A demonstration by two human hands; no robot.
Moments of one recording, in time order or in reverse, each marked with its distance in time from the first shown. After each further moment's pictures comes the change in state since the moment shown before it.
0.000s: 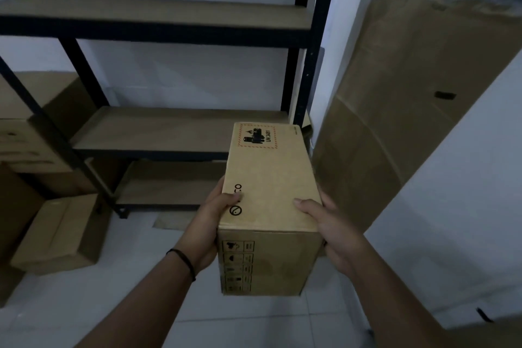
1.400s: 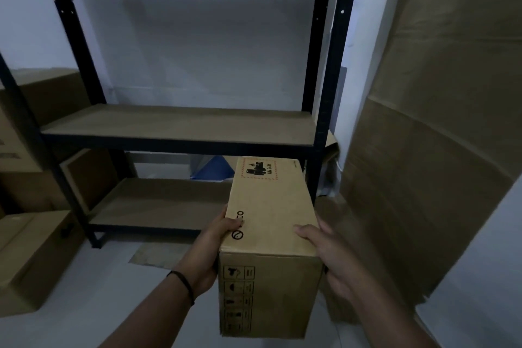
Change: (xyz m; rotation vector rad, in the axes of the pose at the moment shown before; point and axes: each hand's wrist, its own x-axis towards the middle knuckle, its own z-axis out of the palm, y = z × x) left_hand 0.174 -0.230 -0.146 0.035 0.025 0.046; right_hand 0.222 0.262 -0.039 -0.060 -0.069 -0.120
